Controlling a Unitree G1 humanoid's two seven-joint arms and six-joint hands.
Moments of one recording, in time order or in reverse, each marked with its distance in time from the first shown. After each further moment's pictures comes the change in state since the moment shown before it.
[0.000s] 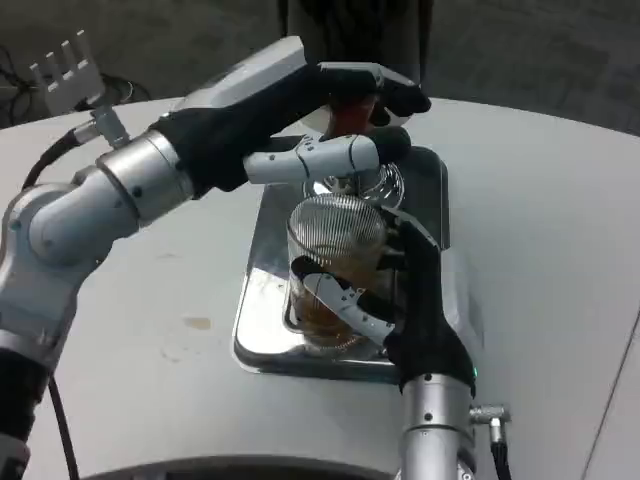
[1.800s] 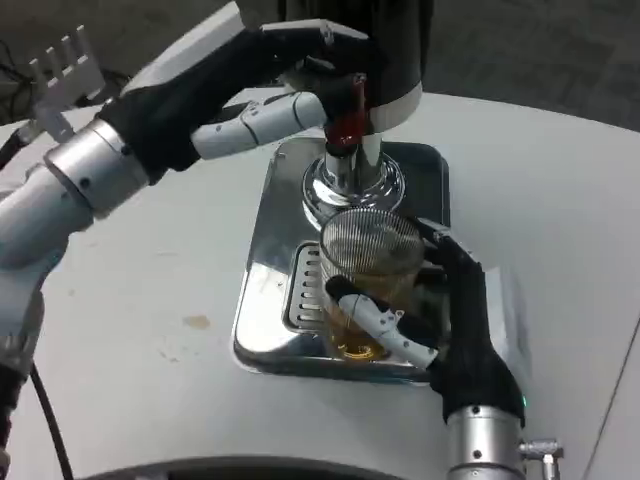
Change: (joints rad) left arm 0.036 0.013 0.117 -0.007 -0.097 -0.017 -0.007; right arm 0.191 -0.041 -0.028 -0.227 -0.076 -0.009 0.077
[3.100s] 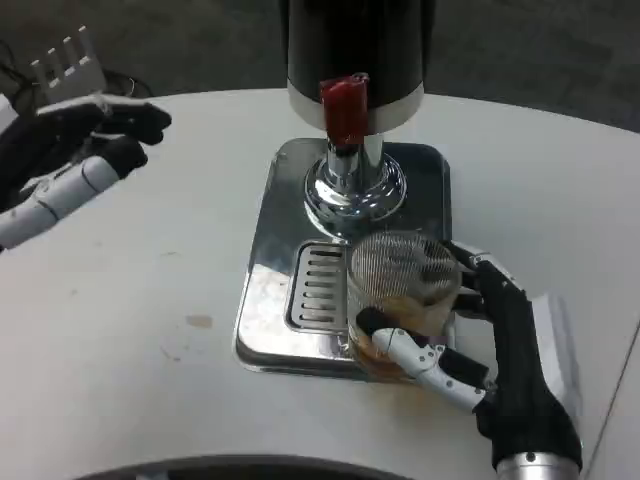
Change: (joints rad) left arm 0.481 0.171 0.292 -0.248 -0.081 0.145 0.052; right arm 0.235 -0.019 -0.022 -0.295 -0.060 0.023 0.152
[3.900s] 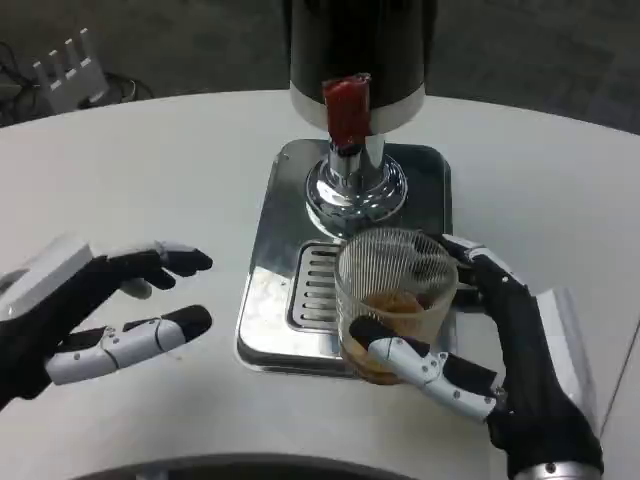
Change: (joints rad) left arm 0.318 0.010 -0.059 -0.276 0.222 0.020 0.074; right arm 0.086 -0.024 0.008 -0.178 -0.035 0.001 0.132
